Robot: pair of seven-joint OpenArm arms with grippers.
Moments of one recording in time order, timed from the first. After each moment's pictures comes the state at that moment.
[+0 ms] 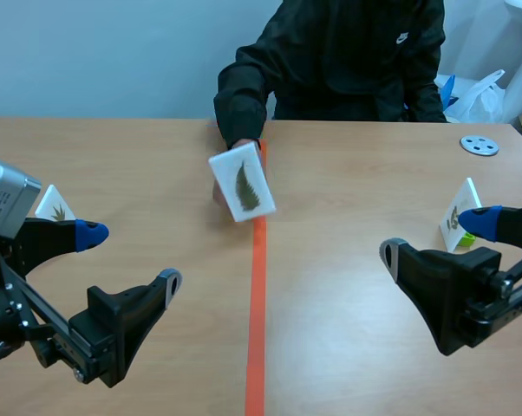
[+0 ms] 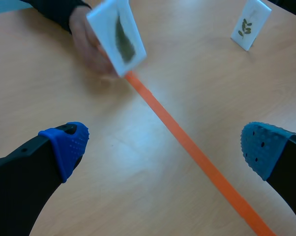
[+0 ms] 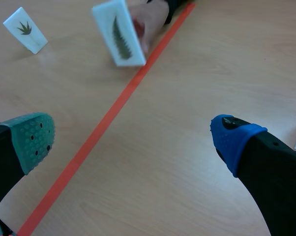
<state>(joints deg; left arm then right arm) 33.9 -30.5 3.7 110.4 -21.8 -21.9 -0.4 -38.3 21.0 16.0 115.8 30.3 35.4 -13.0</state>
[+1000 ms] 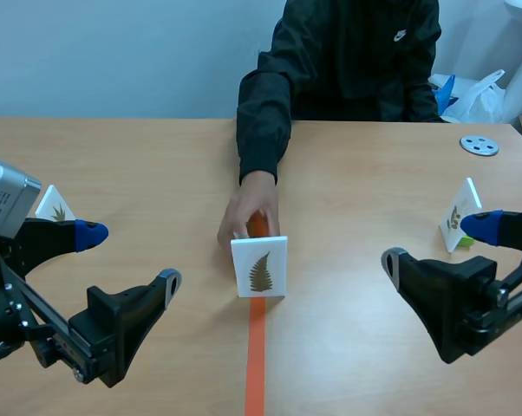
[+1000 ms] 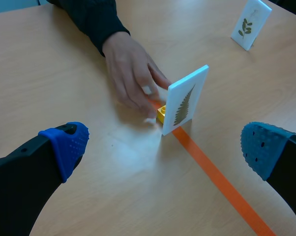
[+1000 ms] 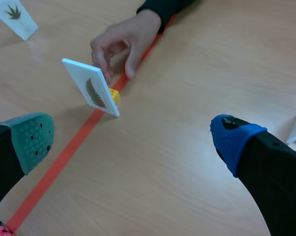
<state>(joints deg) 33.9 -30.5 3.7 110.4 -21.8 -21.9 -0.4 -38.3 21.0 16.0 115.8 27.4 35.3 -13.7</state>
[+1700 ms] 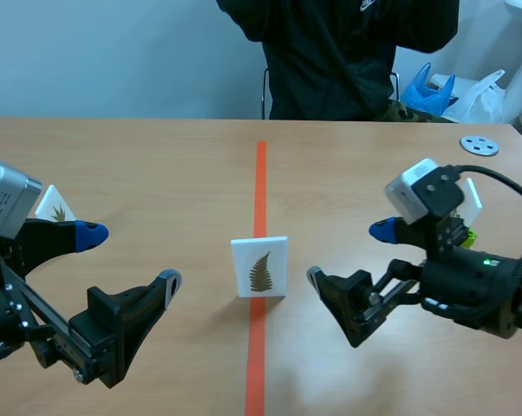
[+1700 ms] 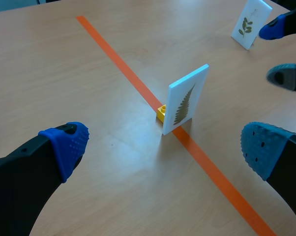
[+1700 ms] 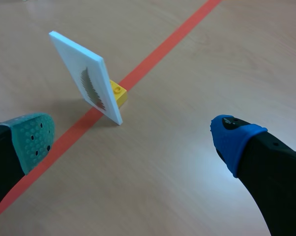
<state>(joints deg) 33.9 -30.5 3.7 110.4 -21.8 -21.9 -0.2 -15.1 21.4 -5.4 91.3 11.2 35.2 -4.7</state>
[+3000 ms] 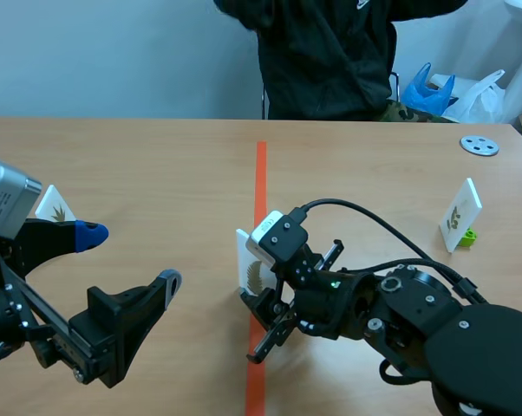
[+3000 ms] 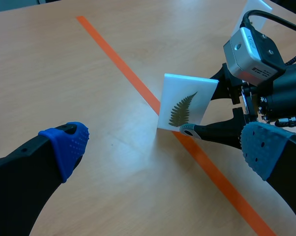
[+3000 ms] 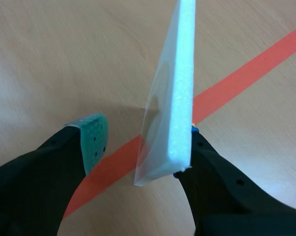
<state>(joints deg) 33.9 -30.5 3.7 110.4 -21.8 -21.9 -0.2 2.9 12.4 -29.4 66.1 -5.3 24.9 5.1</state>
